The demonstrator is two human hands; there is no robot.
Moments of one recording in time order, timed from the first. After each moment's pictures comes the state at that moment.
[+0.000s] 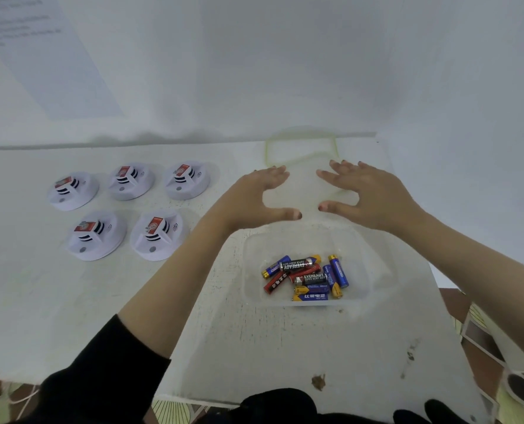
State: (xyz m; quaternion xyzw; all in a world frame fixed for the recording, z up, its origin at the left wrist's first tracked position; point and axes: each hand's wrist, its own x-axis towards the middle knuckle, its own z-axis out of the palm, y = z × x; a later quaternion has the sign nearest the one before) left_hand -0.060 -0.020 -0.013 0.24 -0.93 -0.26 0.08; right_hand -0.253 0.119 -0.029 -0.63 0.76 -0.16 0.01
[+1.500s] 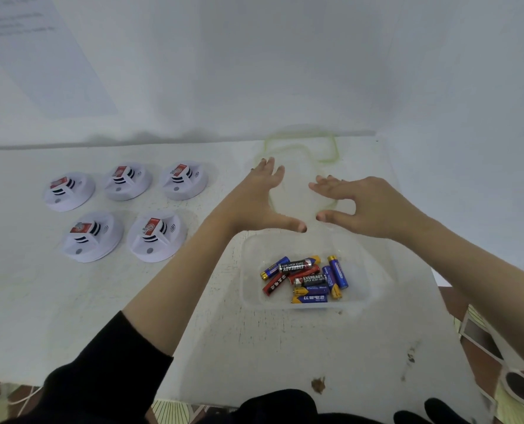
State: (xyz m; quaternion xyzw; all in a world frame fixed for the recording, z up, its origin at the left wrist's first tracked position) left_hand -0.068 -0.014 -0.011 0.27 -0.93 -0.26 0.03; right_hand -0.242 0.126 -0.026 -0.67 0.71 -0.21 0.07
